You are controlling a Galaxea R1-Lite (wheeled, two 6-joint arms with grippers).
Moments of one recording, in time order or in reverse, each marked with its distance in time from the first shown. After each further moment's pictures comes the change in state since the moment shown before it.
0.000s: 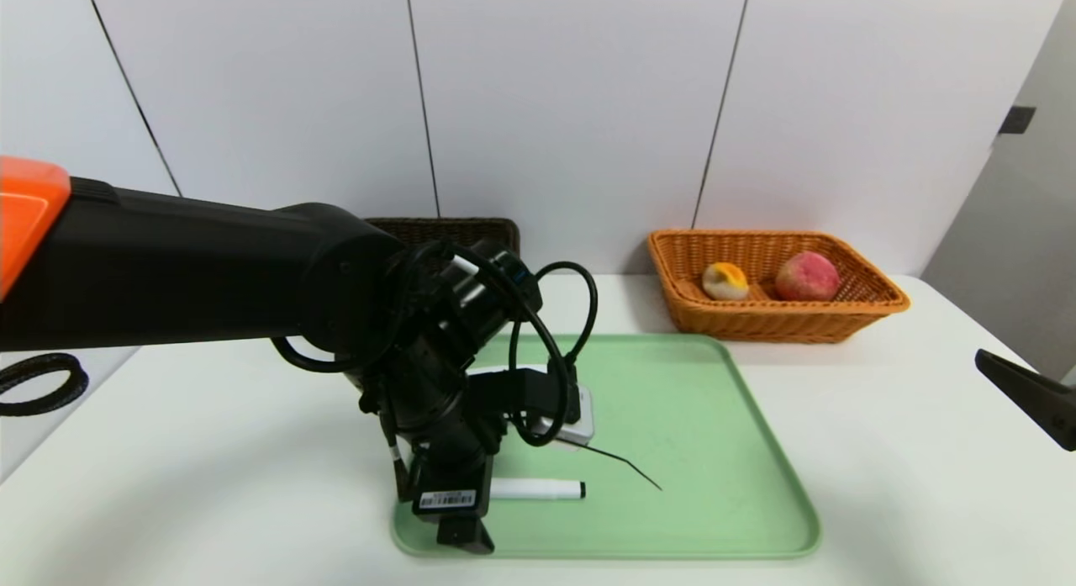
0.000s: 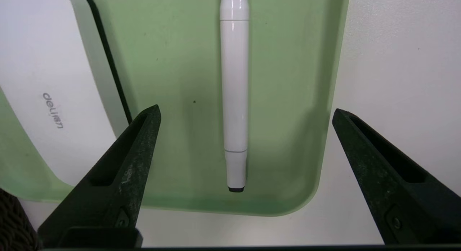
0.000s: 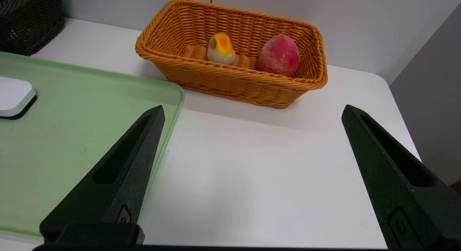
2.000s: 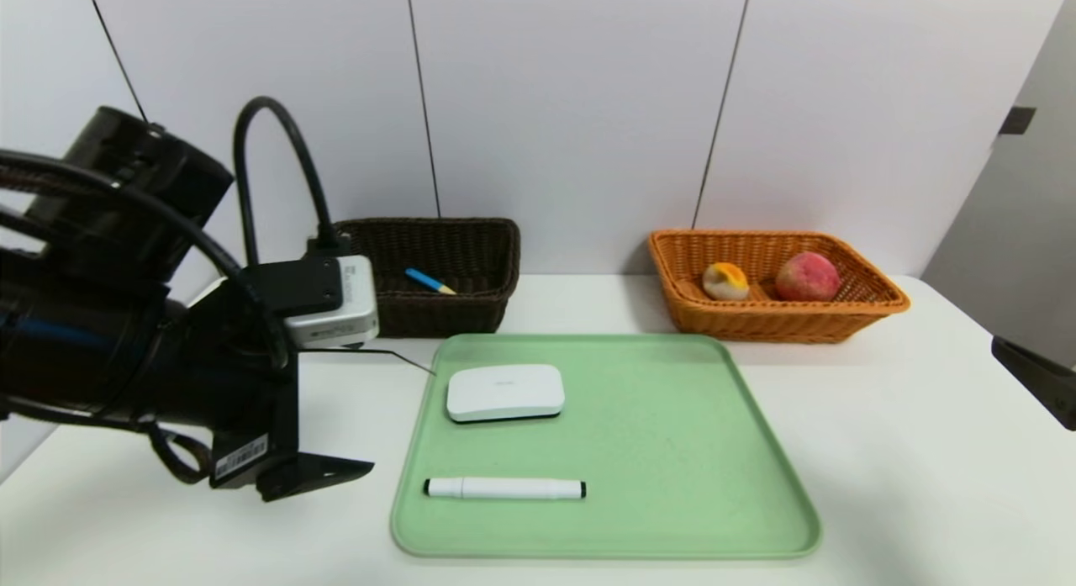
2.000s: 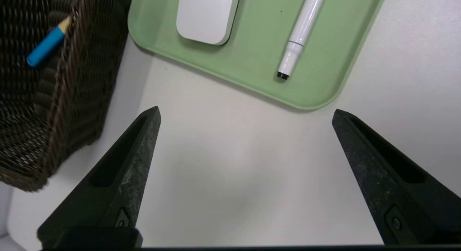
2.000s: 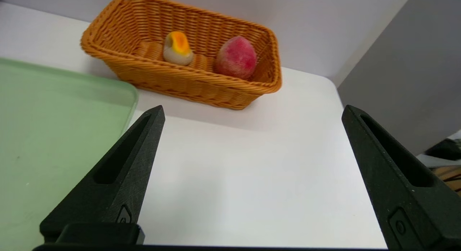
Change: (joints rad) left arm 0.257 -0.495 0.297 -0.192 -0.055 -0.071; right arm -0.011 0.027 -0.036 0.014 -0.106 -0.104
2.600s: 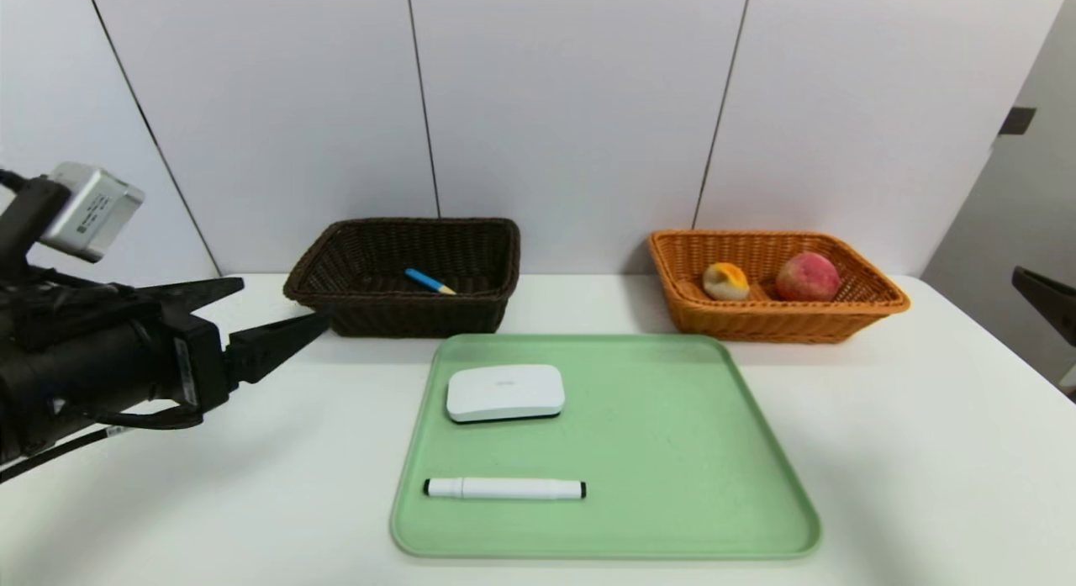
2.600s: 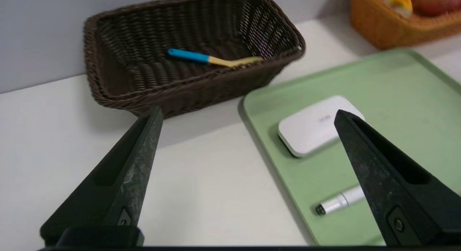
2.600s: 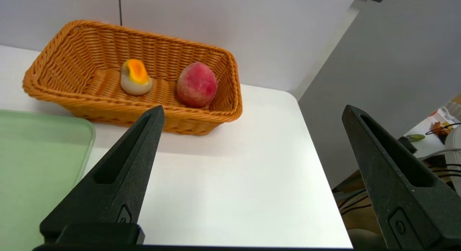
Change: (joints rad) left arm 0.213 -0.270 0.540 -0.903 0.035 -0.750; right arm -0.001 0.092 -0.147 0.002 -0.134 -0.021
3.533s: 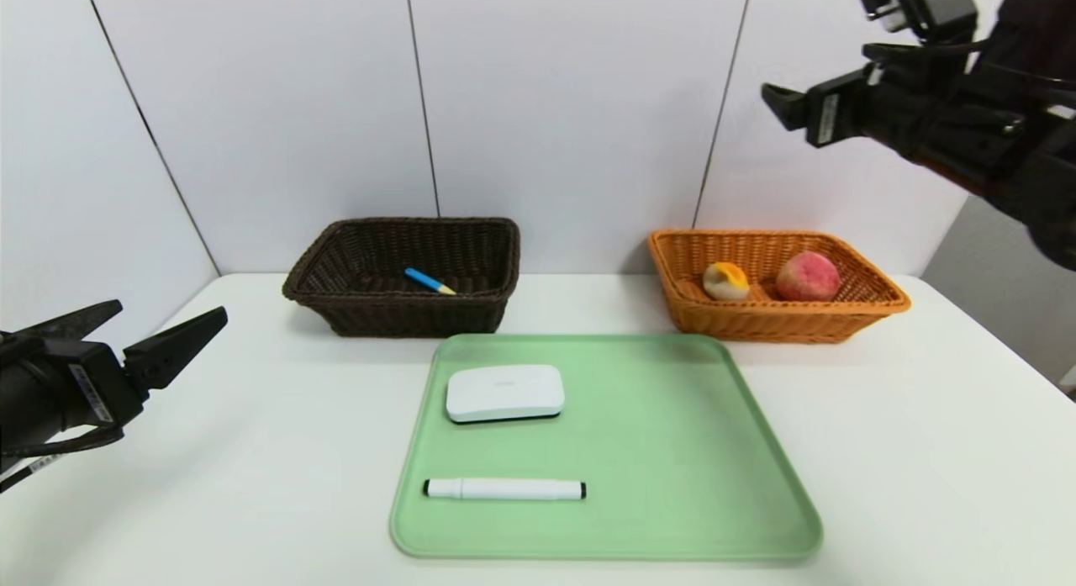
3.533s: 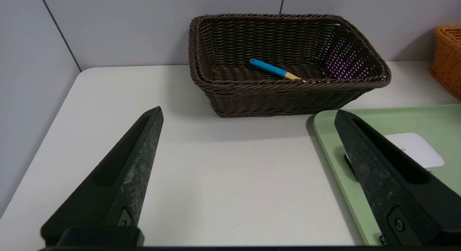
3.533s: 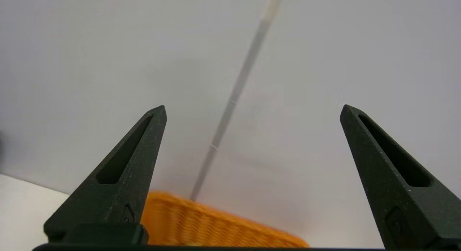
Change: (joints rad) left arm 0.263 -0.093 0.249 -0.298 0.015 -0.087; right arm 0.271 0.699 -0.740 -0.193 -0.024 -0.103
